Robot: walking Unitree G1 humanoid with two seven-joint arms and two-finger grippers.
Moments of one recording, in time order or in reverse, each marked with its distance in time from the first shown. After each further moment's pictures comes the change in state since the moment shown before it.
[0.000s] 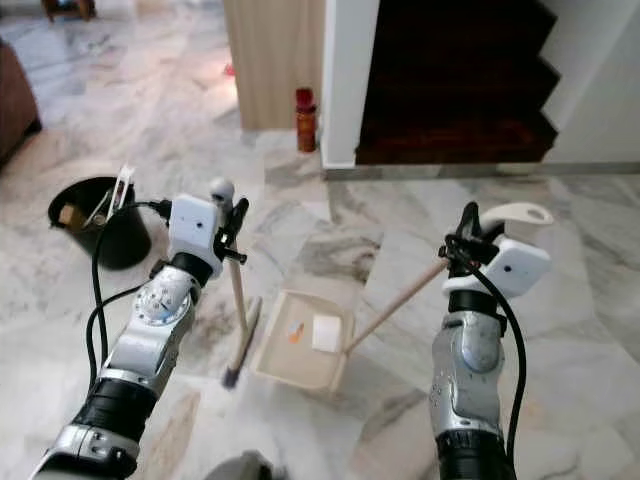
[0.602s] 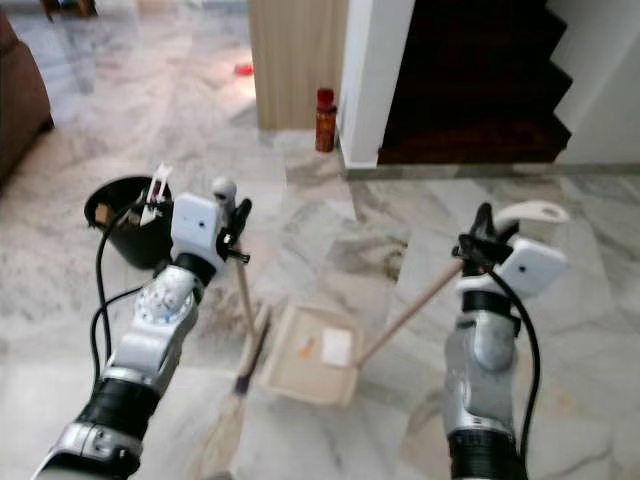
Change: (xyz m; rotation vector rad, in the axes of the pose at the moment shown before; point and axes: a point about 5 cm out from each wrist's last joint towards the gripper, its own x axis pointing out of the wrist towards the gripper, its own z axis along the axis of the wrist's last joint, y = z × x) left arm -0.003 0.013 -0.001 -0.009 0.009 0.038; right arm 0.003 0.006 0.001 -0.004 0.005 0.025
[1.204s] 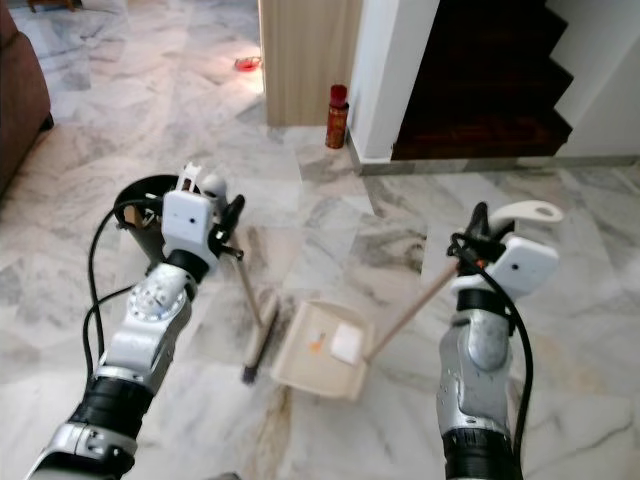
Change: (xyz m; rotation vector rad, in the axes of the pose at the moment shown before) left arm 0.000 0.006 0.006 0.034 -0.016 0.008; right arm 0.002 0.004 0.003 0.033 -0.013 -0.023
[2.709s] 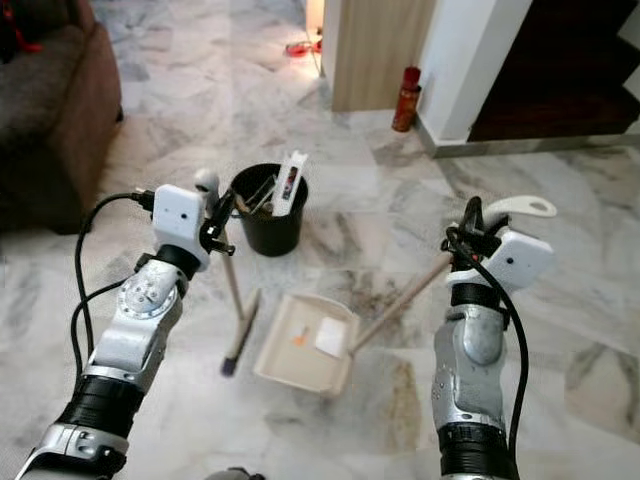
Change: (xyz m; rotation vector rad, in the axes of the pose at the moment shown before) left arm 0.000 0.001 0.003 0.030 0.001 0.007; right arm -0.002 0.001 -0.004 0.020 0.024 -0.006
